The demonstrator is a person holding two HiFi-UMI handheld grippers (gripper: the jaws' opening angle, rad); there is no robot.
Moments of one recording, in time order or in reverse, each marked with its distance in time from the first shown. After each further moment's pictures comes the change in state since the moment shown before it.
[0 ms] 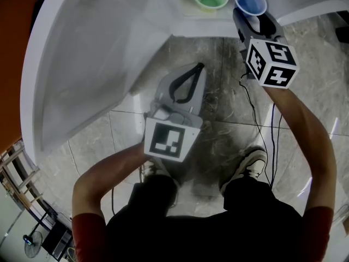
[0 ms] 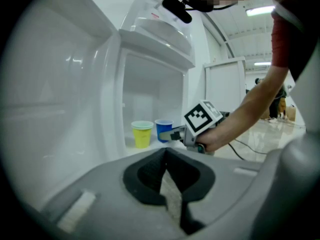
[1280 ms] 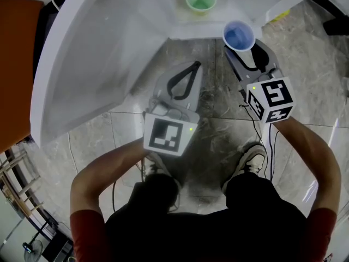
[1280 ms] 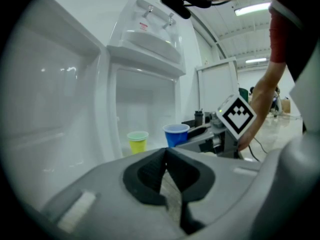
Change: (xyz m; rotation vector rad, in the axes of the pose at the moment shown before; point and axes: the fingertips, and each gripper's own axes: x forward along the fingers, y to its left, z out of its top) left arm -0.016 -0.018 0.026 0.090 -0.050 -0.031; right arm -0.101 0.060 -0.009 -0.127 0.025 0.193
